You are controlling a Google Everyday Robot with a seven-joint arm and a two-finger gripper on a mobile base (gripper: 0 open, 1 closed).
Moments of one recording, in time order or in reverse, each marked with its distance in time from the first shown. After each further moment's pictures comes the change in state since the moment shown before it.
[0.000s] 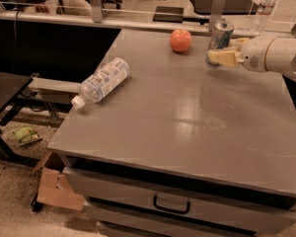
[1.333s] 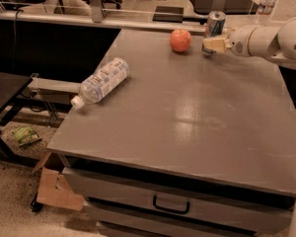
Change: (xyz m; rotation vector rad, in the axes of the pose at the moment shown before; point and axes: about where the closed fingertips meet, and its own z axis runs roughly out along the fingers) arm 0.001 -0.073 0.065 0.094 0.014 0.022
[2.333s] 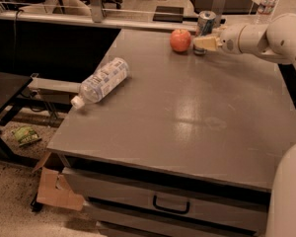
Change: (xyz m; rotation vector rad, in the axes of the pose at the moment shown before) arm -0.004 0.010 0.034 -0.070 -0.007 0.003
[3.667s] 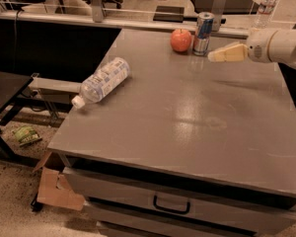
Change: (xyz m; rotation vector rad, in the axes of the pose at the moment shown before) arm 0.012 0.006 -0.094 0.078 0.042 0.044
